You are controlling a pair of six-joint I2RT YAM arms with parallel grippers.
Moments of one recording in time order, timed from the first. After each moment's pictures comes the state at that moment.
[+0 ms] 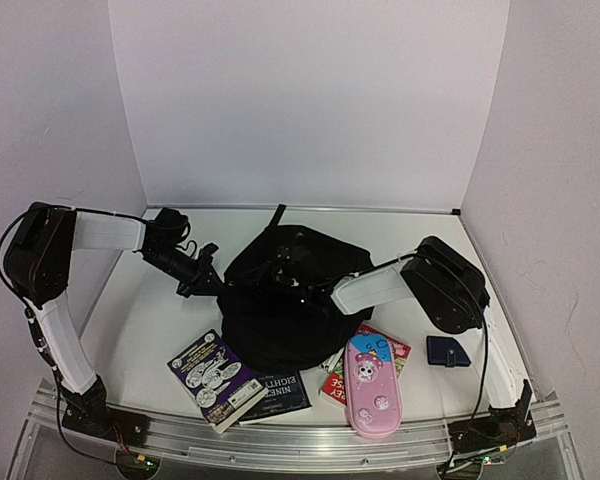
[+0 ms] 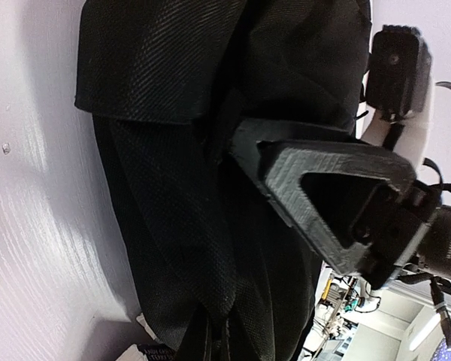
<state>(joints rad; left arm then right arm) -0.33 1.81 1.13 -0.52 0.83 -0.45 0.93 2.39 1.57 0.48 -0.06 1.26</state>
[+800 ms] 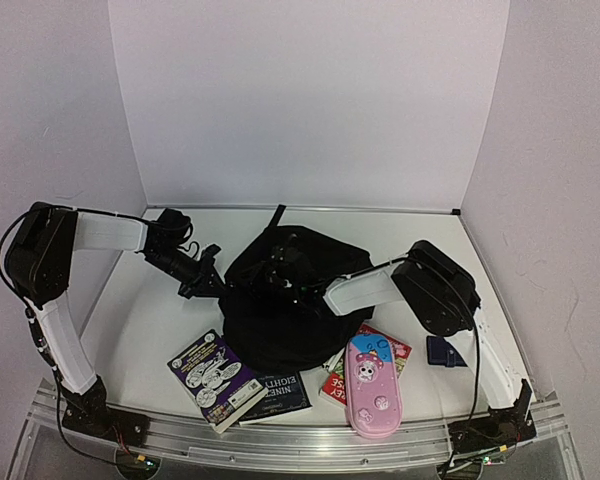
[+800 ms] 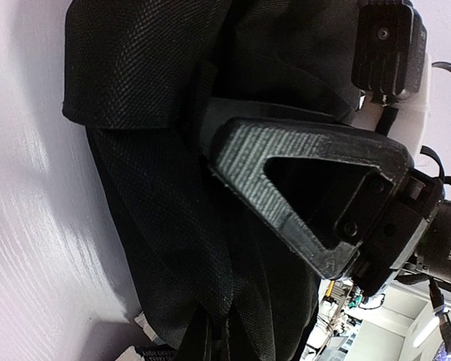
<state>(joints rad) -0.35 1.81 1.13 -0.52 0.83 -0.44 0.94 2.45 1.64 0.48 -0.05 1.27</state>
